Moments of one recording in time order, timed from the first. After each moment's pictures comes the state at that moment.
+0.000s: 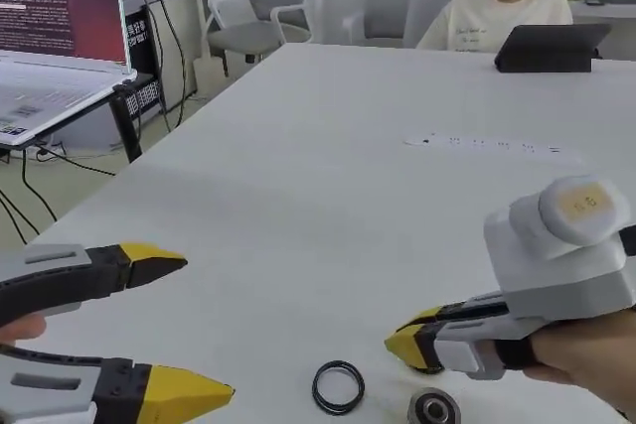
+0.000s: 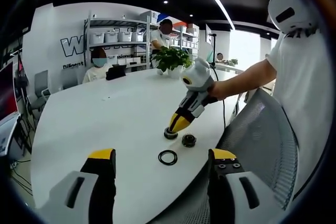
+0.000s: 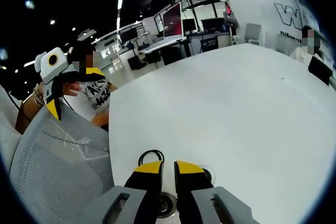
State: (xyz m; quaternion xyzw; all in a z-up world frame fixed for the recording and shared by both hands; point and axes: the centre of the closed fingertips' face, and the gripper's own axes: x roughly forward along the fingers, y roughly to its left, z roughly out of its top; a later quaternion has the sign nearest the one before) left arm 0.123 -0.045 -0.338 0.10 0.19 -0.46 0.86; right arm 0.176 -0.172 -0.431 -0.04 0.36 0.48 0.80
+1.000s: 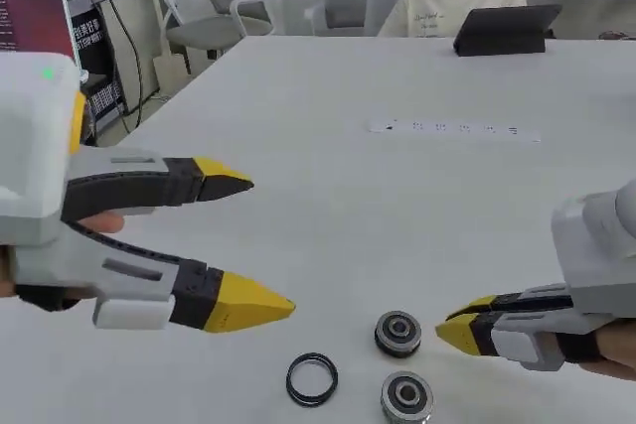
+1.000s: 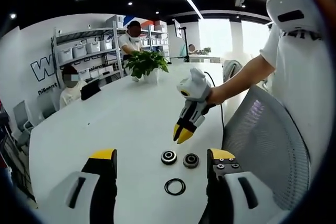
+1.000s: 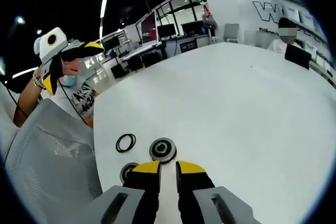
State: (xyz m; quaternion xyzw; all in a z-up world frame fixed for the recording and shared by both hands) left arm 0.167 -0.121 -0.307 0.18 0.14 -0.56 0.80; right arm 0.181 -0.240 -0.446 -0.02 0.35 0.41 0.84
